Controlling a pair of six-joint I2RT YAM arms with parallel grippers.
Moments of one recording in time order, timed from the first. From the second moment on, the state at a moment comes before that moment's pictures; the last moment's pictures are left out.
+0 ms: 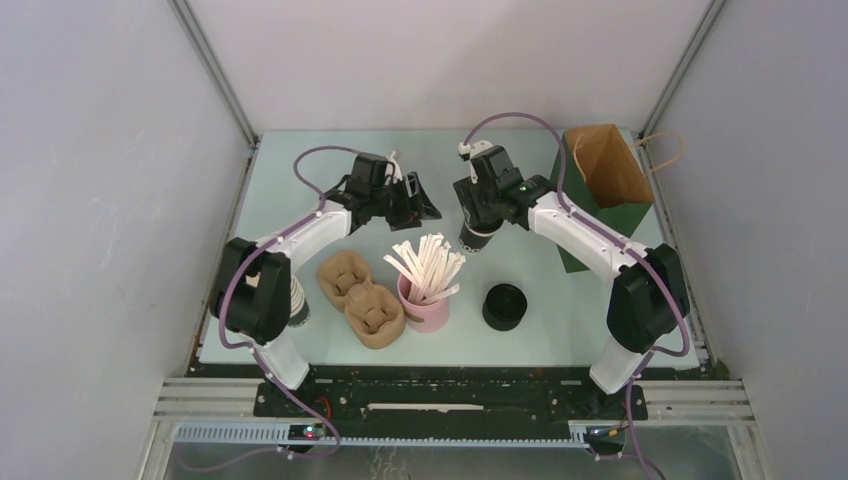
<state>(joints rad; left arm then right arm) -0.42 1.71 1.23 -0.24 0.42 -0.68 0.60 1.70 1.44 -0.56 0.20 0.07</state>
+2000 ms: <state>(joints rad) -0.48 2.05 1.37 -0.18 0.51 -0.73 0.60 1.70 1.44 -0.56 0.17 0.10</state>
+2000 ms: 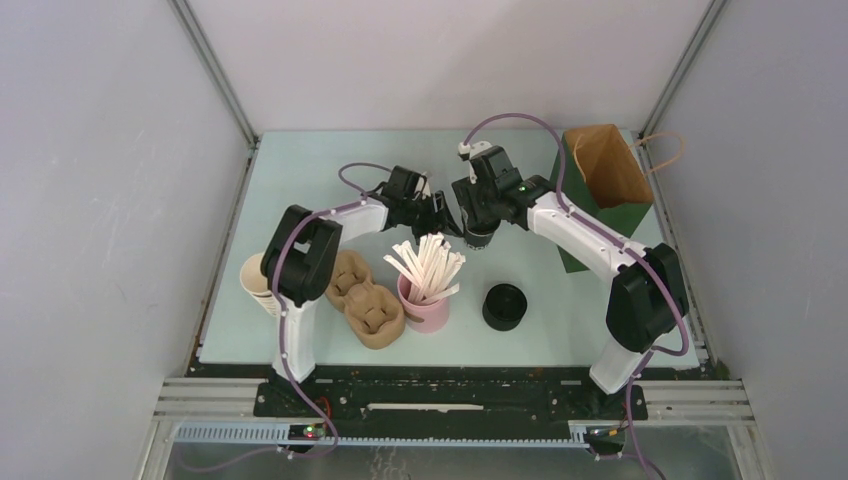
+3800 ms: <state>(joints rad) -0.53 1.96 1.26 -0.09 0.49 -0.78 0.58 1.71 1.39 -0.53 0.20 0.16</state>
